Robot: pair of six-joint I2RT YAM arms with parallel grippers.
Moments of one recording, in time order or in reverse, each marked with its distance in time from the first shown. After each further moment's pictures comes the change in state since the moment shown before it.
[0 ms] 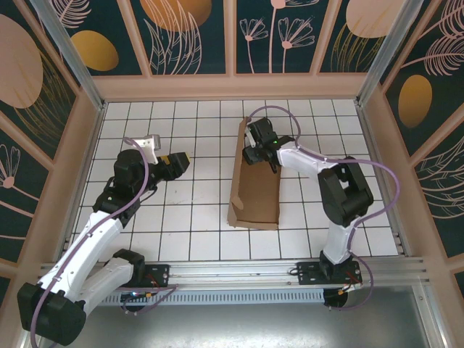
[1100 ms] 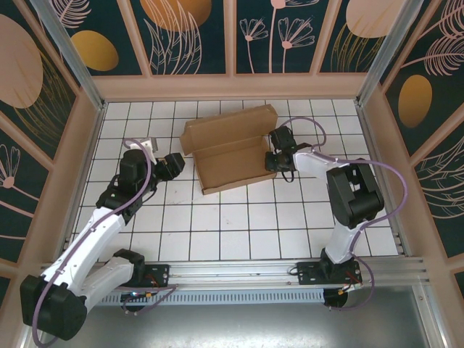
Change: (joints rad) left arm 0.000 0.059 -0.004 -0.084 -0.177 -0.037; right arm -0.142 -0.085 -0.209 -0.004 -0.114 0.450
